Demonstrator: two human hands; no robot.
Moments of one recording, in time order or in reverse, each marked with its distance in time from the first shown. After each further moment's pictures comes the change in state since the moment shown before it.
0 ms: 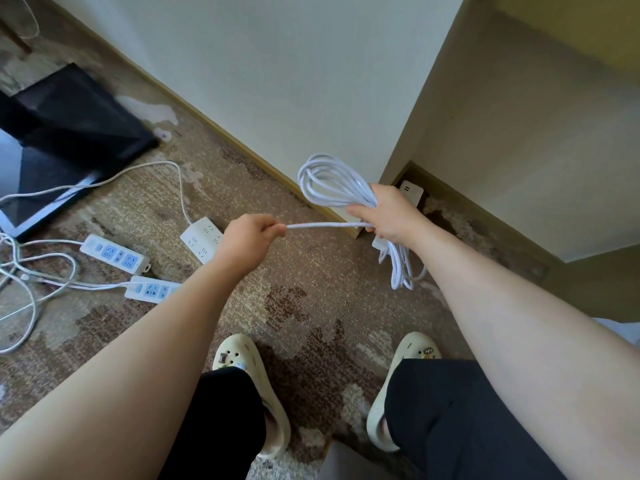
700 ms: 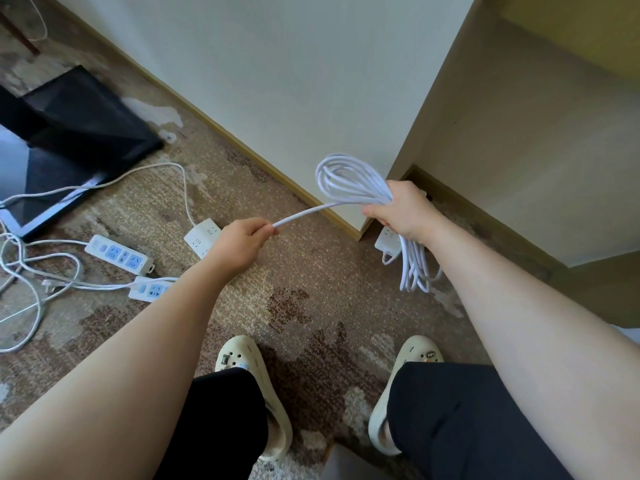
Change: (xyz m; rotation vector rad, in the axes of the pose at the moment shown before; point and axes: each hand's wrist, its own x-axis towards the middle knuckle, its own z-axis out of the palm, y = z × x) left_hand -0.001 -0.018 -0.012 -0.071 -0.031 -0.013; right_hand 0.005 0.000 -0.017 -0.060 0.055 0.037
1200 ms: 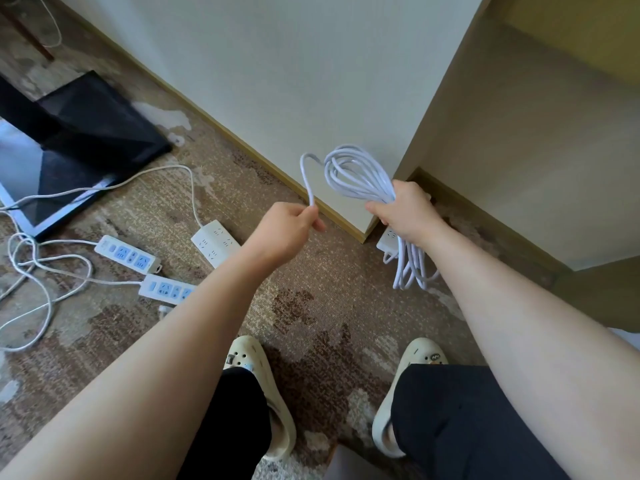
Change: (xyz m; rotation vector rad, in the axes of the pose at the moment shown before) left_hand -0.014 0.069 0.014 -0.196 -0.015 -0.043; right_hand -0.002 -0.003 0.007 -0.034 0.110 -0.013
